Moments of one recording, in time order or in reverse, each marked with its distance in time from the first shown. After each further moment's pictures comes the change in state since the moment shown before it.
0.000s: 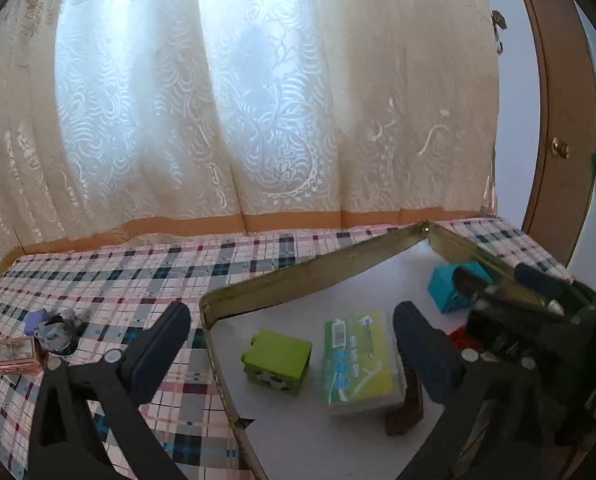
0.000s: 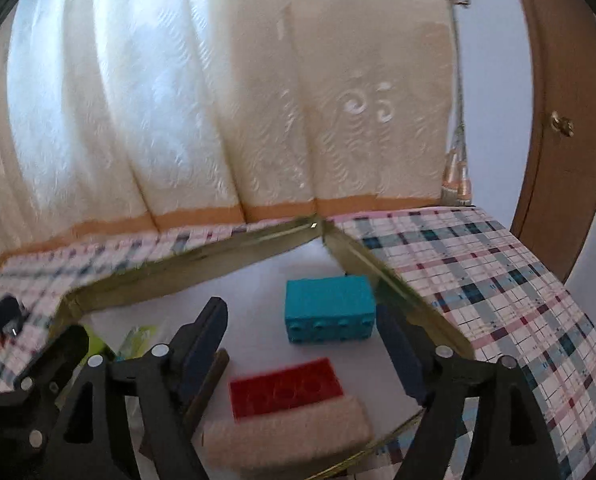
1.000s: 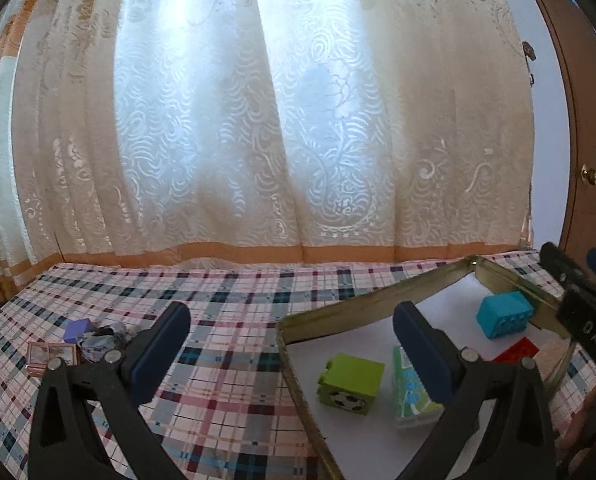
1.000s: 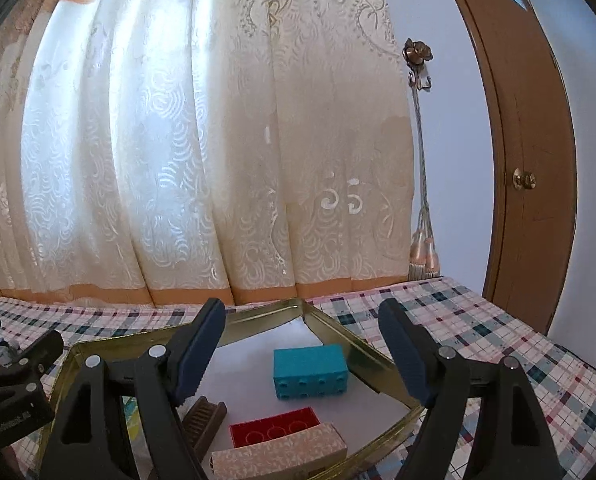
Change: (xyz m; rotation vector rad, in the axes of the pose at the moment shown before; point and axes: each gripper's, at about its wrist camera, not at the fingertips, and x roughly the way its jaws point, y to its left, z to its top) left arm -0.018 0.039 -0.005 -0.063 -0.156 0.153; right arm -0.046 0.007 -0.003 -0.012 -0.322 -0.081
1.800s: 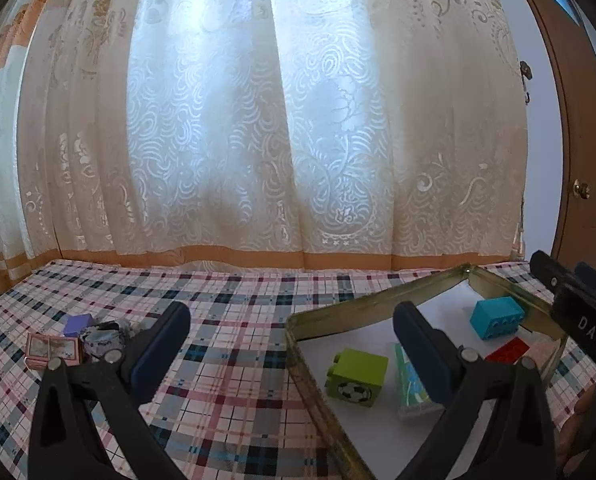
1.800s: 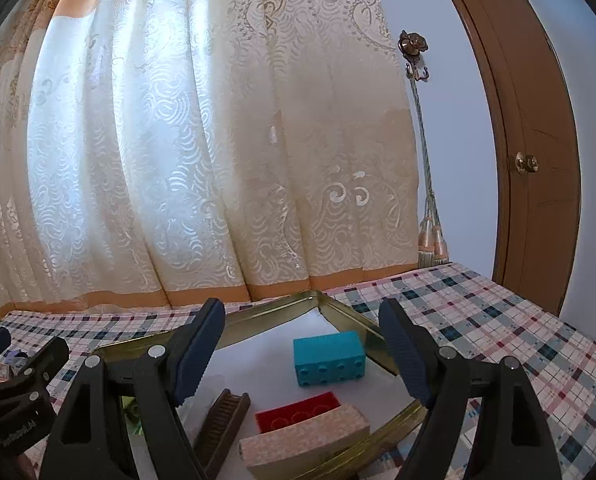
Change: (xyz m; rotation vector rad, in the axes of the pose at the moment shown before) left arm -0.016 0.017 -0.008 -0.044 -0.041 -0.035; right arm -0.012 0.006 -0.005 0.058 0.009 0.028
